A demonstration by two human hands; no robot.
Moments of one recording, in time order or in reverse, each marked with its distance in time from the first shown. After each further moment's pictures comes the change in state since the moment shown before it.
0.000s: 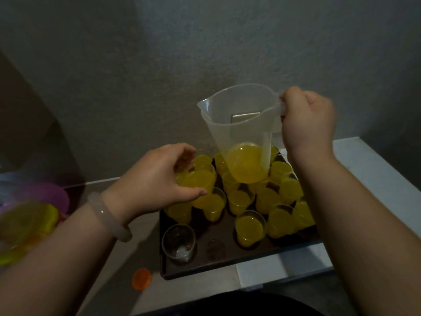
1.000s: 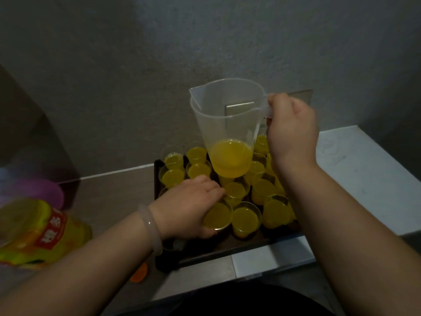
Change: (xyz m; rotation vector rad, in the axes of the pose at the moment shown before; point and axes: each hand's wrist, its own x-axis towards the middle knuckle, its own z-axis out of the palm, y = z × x) left_hand 0.001 0.003 0.075 0.384 -0.374 0.386; right_hand -0.020 0.023 0.005 0.066 -0.027 0.048
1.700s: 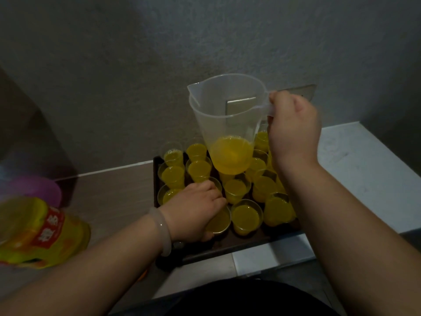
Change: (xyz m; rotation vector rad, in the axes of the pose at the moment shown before) left_hand 0.009 -0.003 0.029 0.124 -0.095 0.047; right_hand 0.000 0.005 0.003 0.020 0.009 -0.007
